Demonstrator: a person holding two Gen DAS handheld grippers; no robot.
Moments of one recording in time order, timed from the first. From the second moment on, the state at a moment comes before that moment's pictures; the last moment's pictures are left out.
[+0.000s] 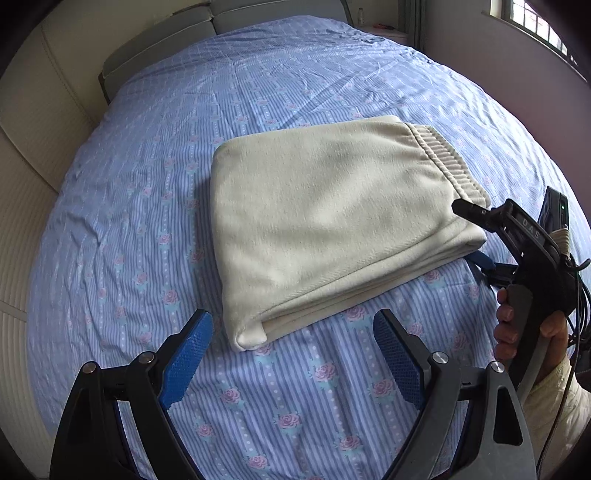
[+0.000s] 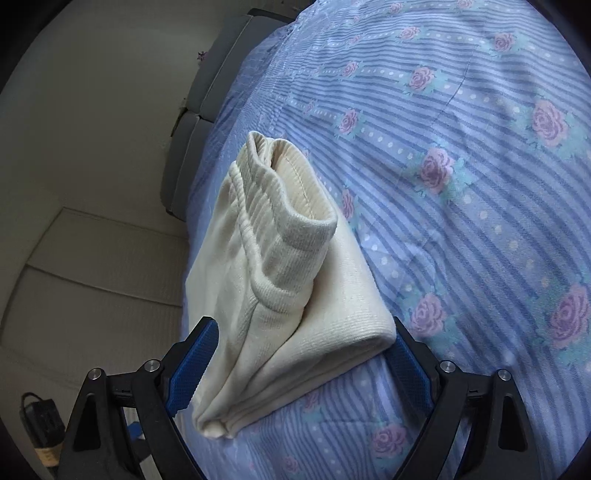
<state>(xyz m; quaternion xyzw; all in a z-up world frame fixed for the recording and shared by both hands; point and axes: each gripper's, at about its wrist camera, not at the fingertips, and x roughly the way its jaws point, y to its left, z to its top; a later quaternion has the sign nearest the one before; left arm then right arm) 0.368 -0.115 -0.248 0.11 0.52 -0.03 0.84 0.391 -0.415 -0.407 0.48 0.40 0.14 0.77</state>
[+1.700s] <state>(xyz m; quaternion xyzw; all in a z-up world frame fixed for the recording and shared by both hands) 0.574 0.013 -0.359 -0.15 0.52 -0.26 0.80 0.472 -0.347 -0.376 0.33 0.47 -0.06 0.82</state>
